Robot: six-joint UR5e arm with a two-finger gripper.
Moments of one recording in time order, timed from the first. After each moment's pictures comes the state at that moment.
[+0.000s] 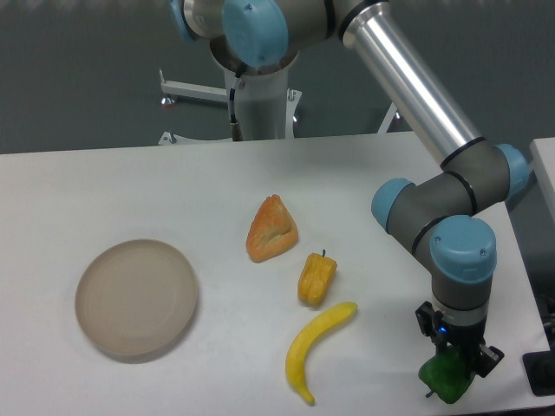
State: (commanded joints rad) arm 2.35 -2.53 -0.73 -1.10 1.63 1.35
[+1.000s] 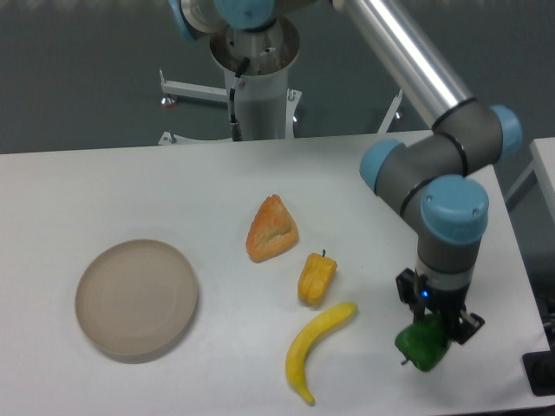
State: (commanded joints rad) arm 2.38 -2.22 -1.09 -1.19 1.49 1.35
